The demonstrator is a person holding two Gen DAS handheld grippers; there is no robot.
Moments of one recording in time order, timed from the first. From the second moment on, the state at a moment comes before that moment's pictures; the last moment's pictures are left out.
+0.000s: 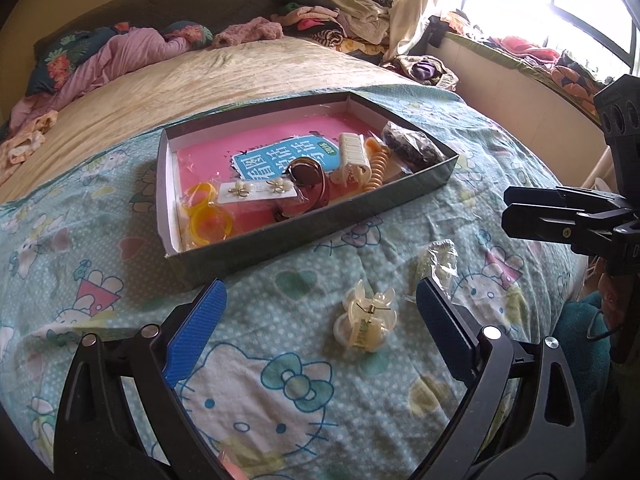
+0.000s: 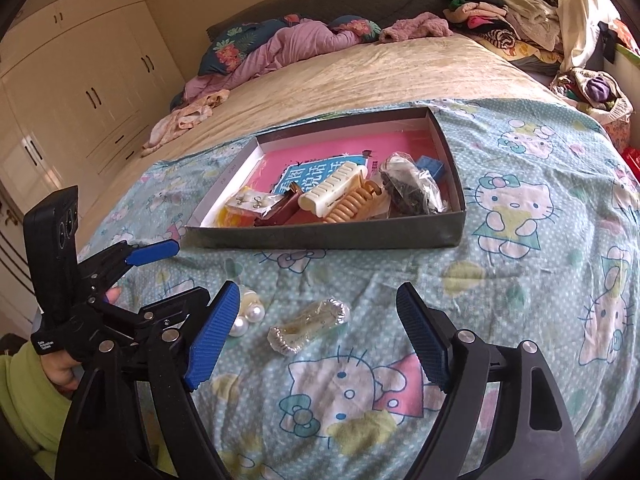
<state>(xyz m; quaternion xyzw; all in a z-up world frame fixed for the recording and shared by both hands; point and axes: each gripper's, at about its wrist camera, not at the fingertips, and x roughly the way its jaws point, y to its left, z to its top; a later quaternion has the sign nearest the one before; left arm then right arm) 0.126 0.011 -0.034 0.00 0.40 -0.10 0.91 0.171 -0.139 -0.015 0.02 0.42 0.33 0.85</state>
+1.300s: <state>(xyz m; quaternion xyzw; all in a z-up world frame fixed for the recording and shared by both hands) 0.116 0.025 -0.040 -0.04 0.39 -0.11 0.91 0.171 -0.088 -0.068 0.03 0.47 0.34 0.82</state>
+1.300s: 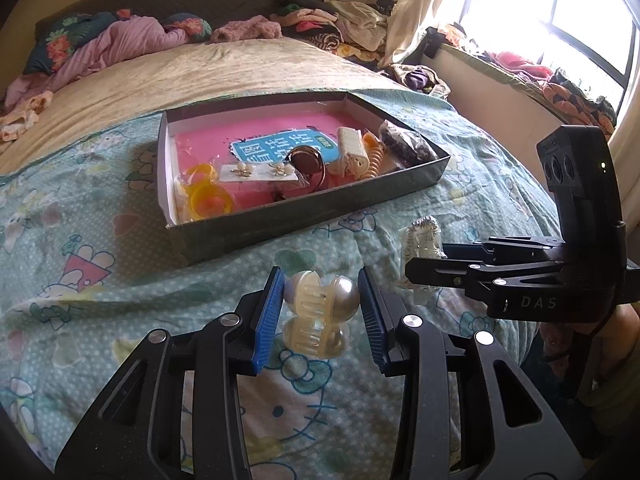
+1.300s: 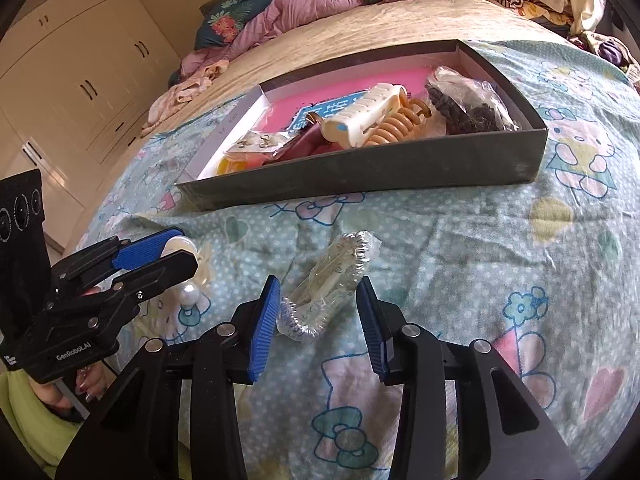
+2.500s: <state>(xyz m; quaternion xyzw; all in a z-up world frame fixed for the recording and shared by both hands) 0.178 0.037 0.006 -0.05 0.33 -0.08 0.94 0.209 -0.118 0.005 0.03 0.37 0.33 0.87</state>
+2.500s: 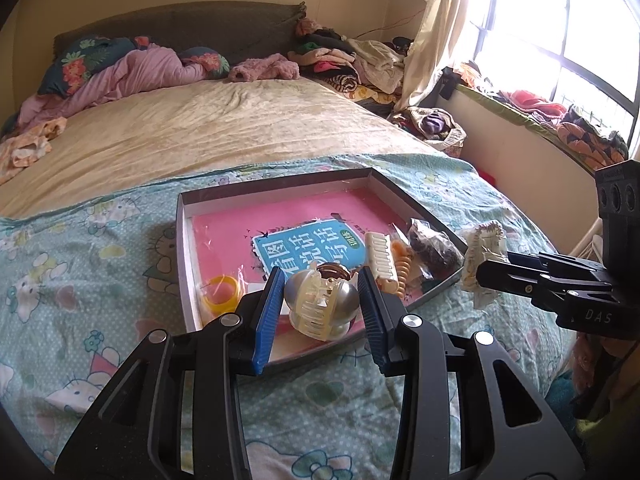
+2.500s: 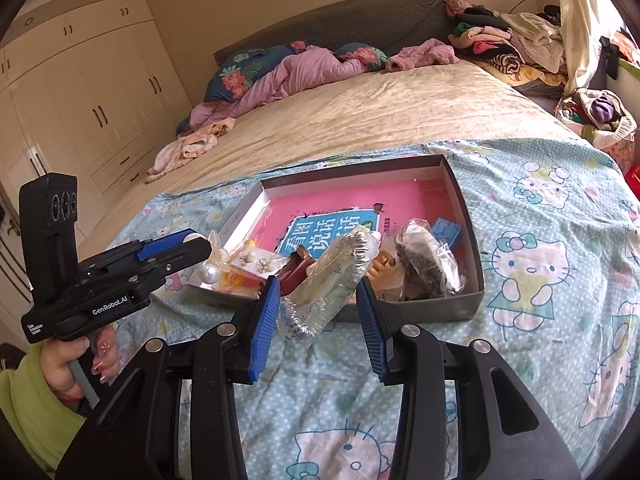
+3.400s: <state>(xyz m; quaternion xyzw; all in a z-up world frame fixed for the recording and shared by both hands) 0.228 0.031 -0.028 -0.06 0.34 -0.07 0.93 0.268 -0.077 -0.034 -0.04 0.40 0.30 0.87</state>
